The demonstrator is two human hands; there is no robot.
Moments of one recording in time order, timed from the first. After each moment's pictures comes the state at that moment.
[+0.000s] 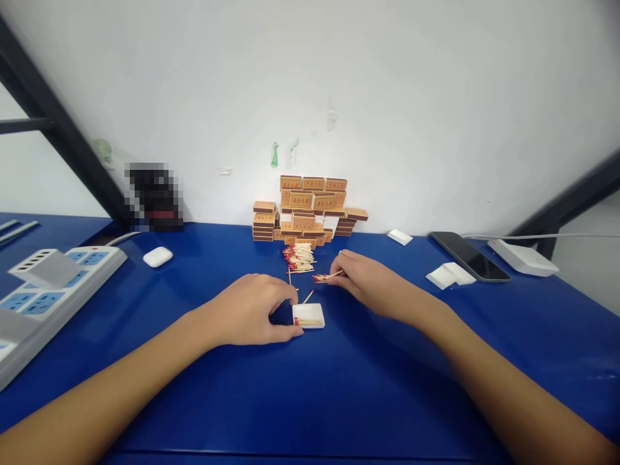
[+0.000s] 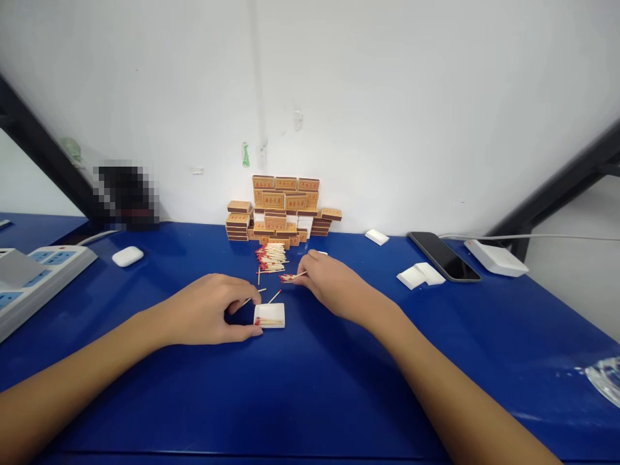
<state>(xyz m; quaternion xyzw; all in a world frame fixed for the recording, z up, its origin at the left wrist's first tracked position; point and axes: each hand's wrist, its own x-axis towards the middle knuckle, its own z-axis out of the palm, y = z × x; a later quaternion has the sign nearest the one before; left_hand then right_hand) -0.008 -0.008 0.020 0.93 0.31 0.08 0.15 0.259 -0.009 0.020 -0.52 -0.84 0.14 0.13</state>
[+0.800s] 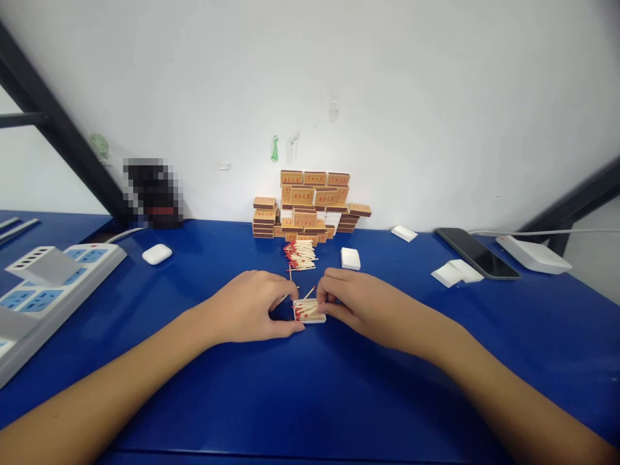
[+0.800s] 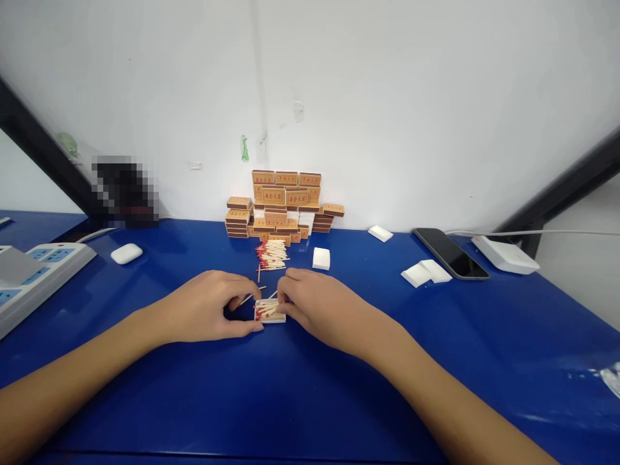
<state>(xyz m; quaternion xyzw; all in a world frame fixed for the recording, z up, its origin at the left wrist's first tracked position) -0.007 -0.006 0.017 0.93 0.32 0.09 0.15 0.239 -0.039 0.025 -0.43 -0.88 0.17 0.09</state>
